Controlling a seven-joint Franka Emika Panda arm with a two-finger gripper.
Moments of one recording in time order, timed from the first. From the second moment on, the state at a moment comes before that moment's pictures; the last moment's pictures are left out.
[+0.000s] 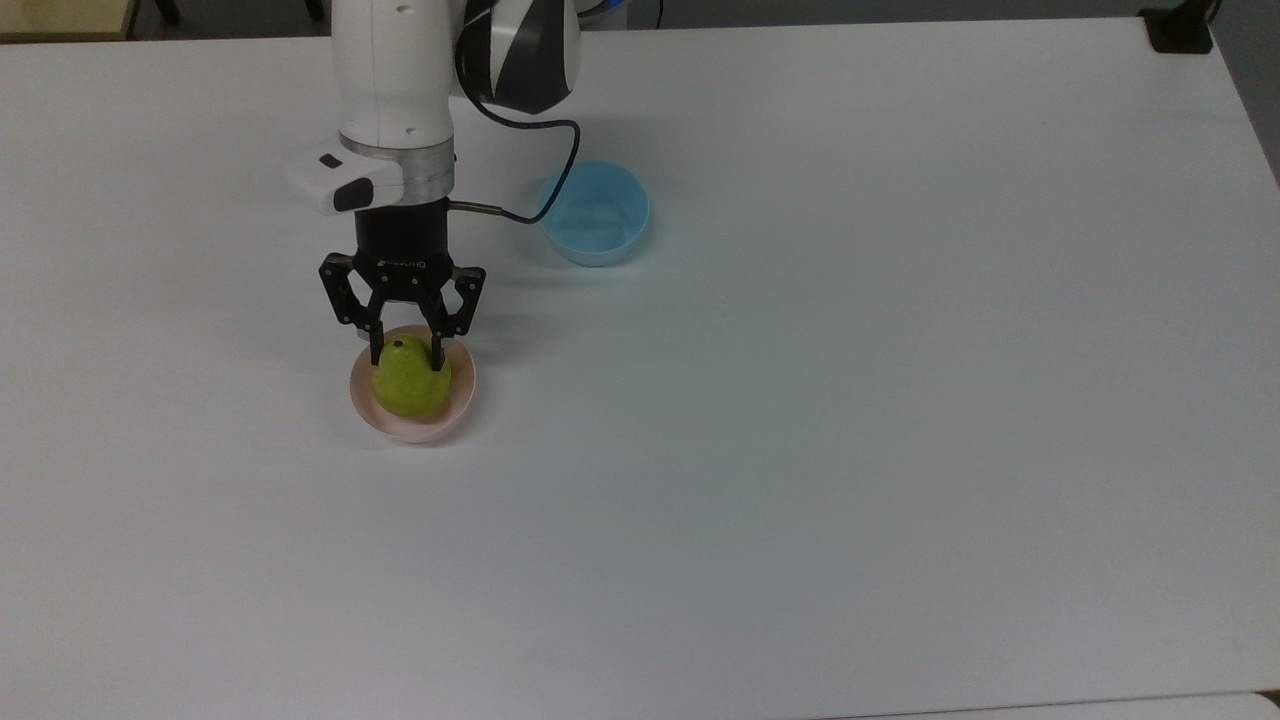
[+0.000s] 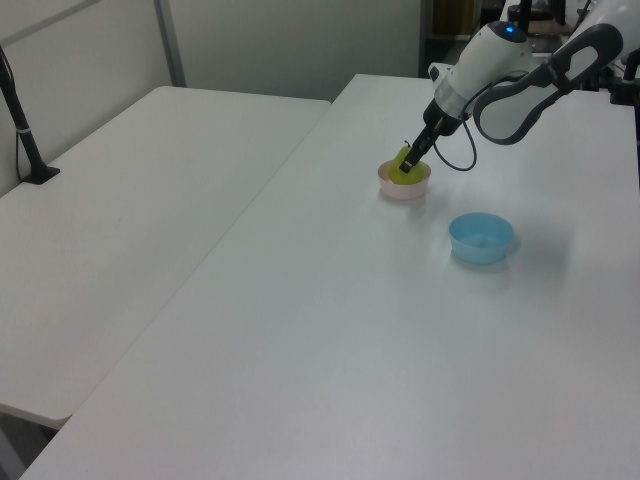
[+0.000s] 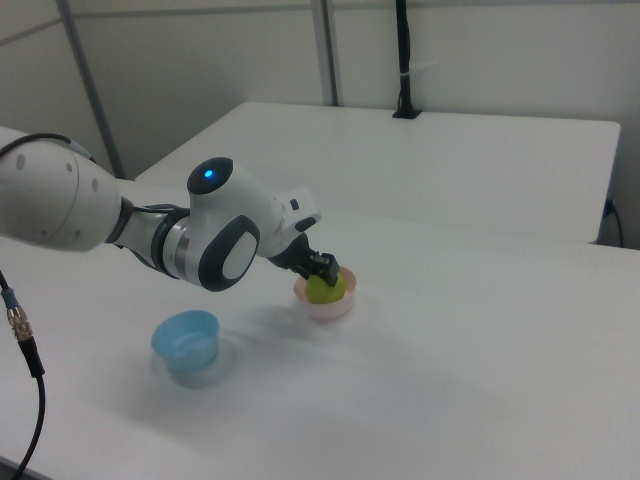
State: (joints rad) arm -0.09 0.30 -0.05 -2.08 -0.02 2.94 -0.09
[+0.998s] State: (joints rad) arm -0.03 0.23 -0.05 -1.97 -0.02 2.71 0.03
